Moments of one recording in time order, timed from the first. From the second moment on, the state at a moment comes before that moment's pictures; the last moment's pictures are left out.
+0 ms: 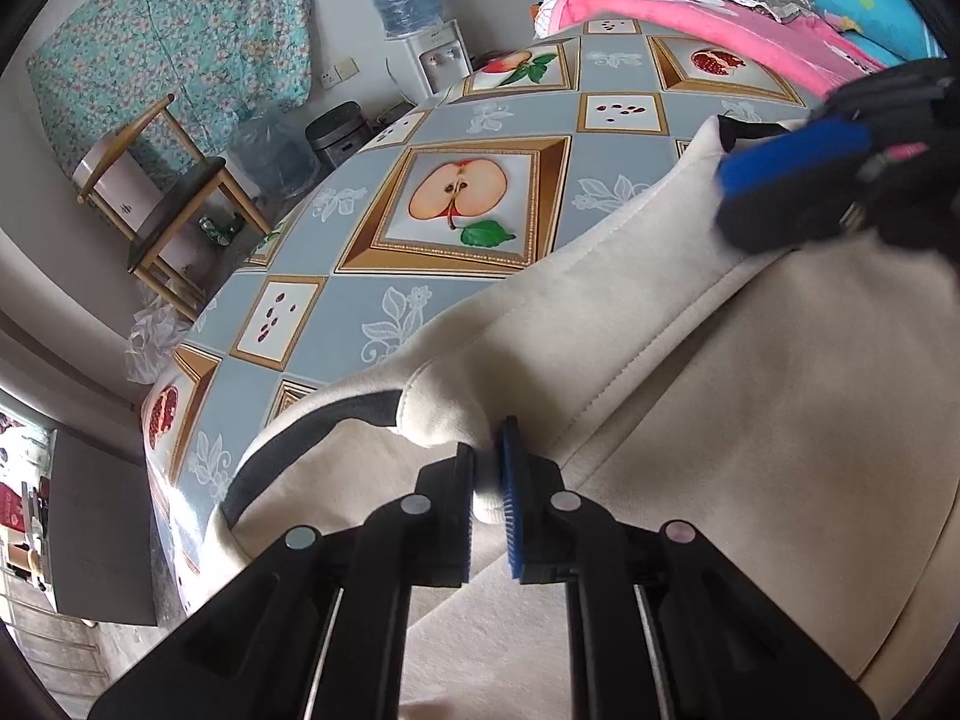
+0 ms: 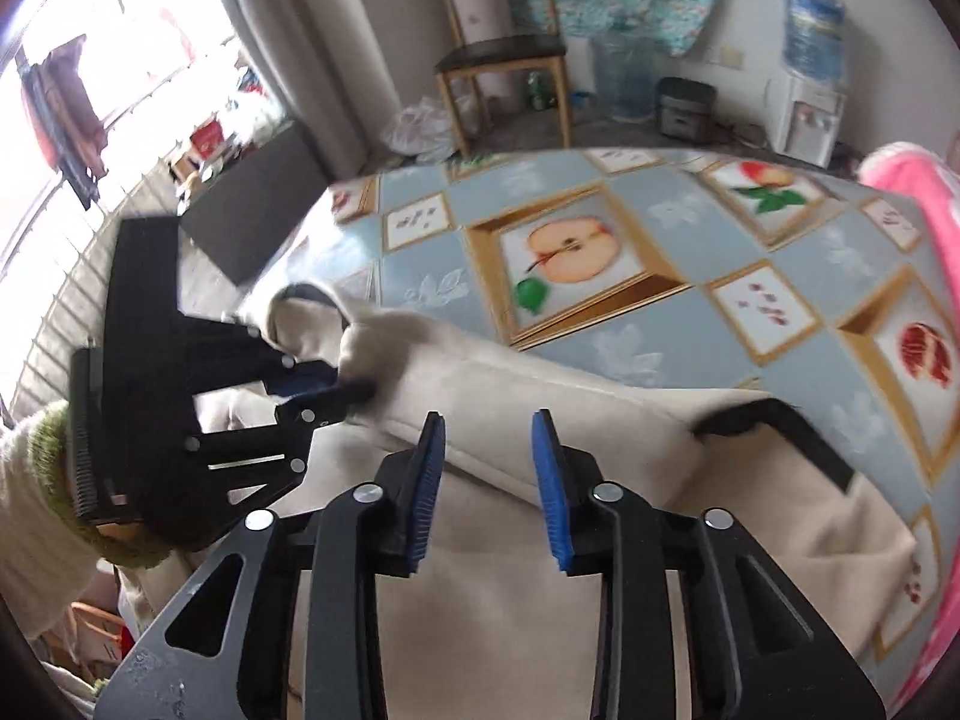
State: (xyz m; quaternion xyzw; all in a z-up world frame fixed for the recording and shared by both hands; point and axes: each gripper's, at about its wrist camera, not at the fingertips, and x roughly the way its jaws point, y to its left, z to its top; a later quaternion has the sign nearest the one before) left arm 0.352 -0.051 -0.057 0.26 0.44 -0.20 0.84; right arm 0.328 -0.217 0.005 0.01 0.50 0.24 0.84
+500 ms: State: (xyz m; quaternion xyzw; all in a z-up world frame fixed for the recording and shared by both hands) left arm 0.372 0.021 -0.011 0.04 0.42 -0.20 0.88; right arm 0.336 -0.227 -0.029 0.06 0.54 0.24 0.80
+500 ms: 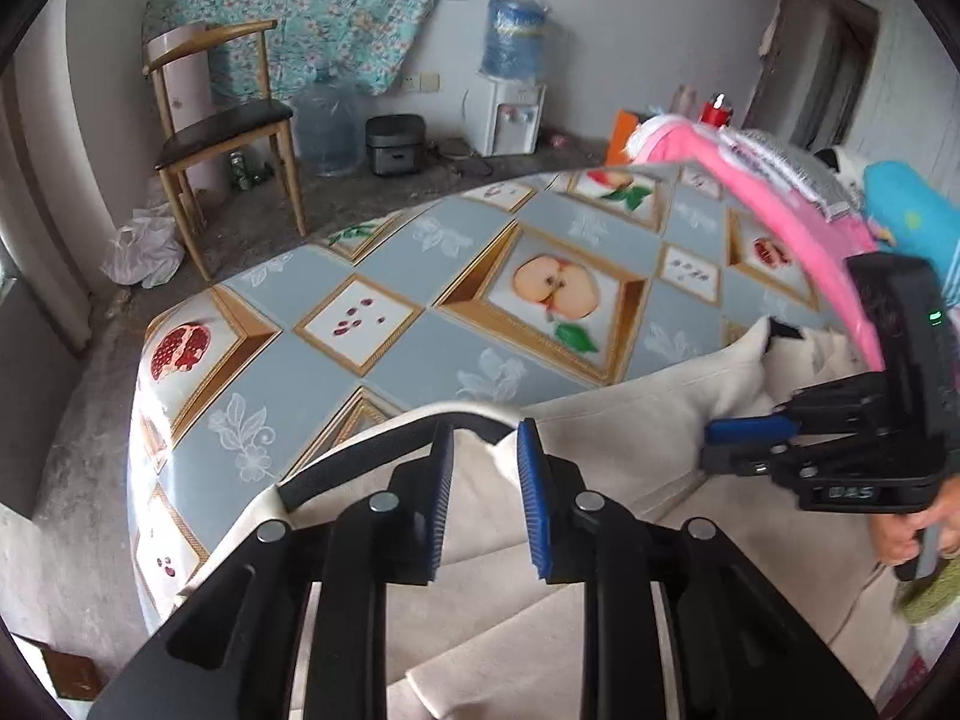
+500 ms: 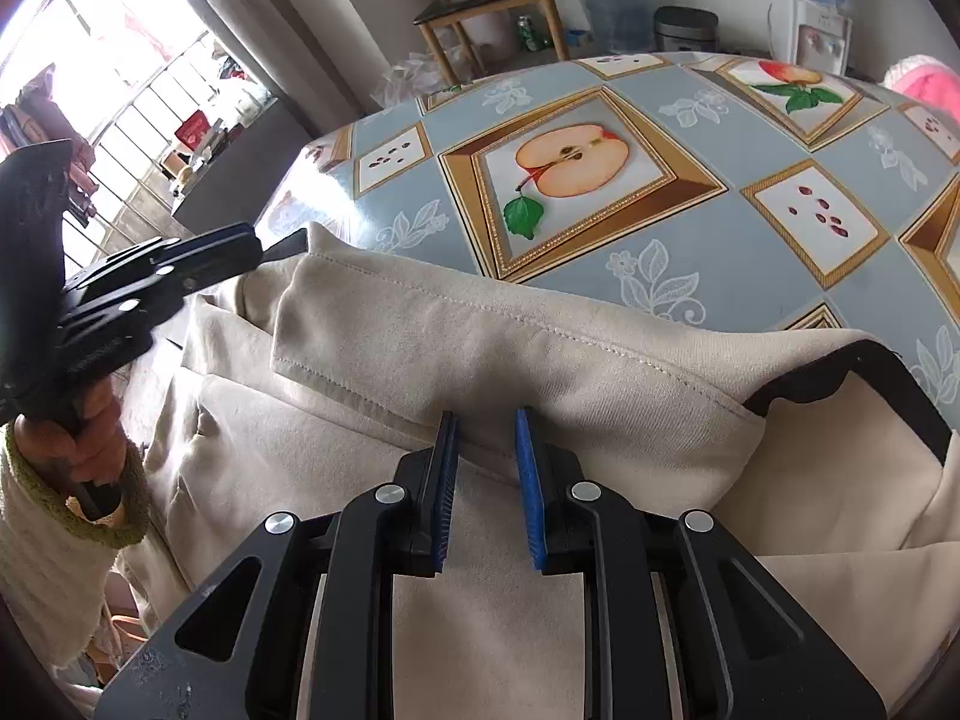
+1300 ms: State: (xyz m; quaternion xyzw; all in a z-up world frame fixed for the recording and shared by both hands) left arm 0.359 -0.045 -0.058 0.14 0.47 -0.23 0.84; right arm 0.327 -0.292 0.019 0.05 0.50 0.18 0.85
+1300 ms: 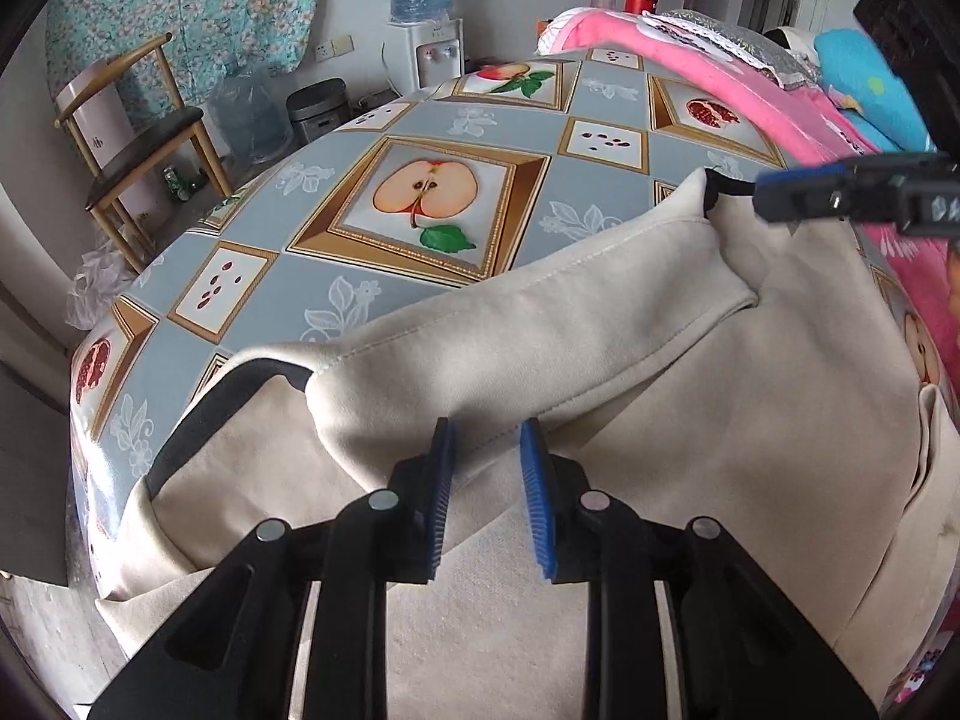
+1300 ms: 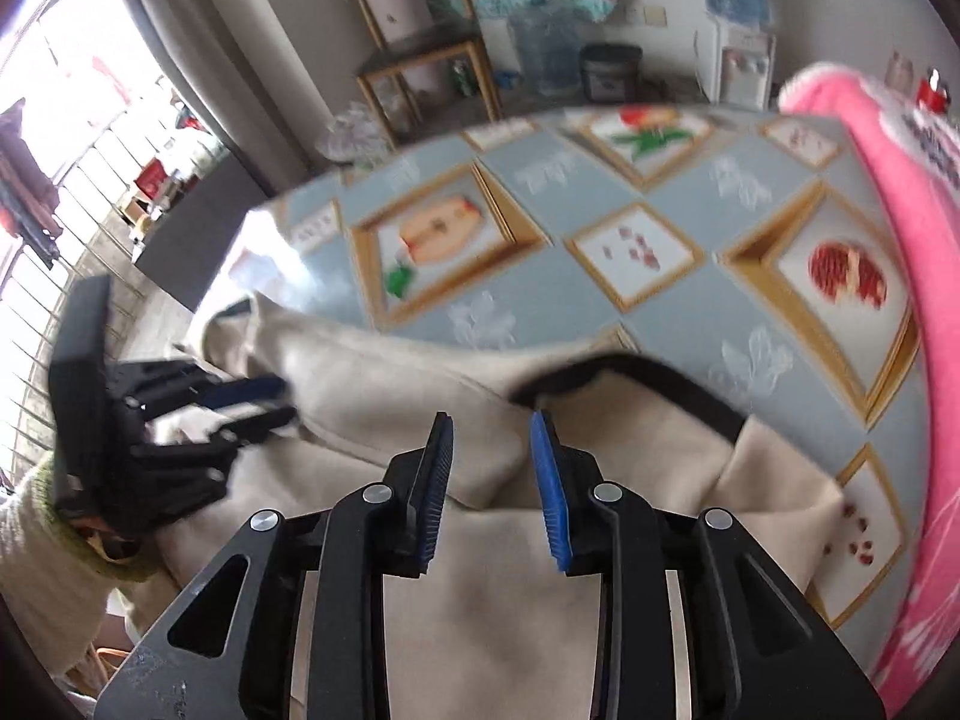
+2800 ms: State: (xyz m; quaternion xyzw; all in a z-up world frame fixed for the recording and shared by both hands) left arm 0.375 -0.027 -0.062 0.12 0.46 -0.21 0.85; right arm 0.328 -0.229 -0.005 -0.01 0.46 0.11 0.88
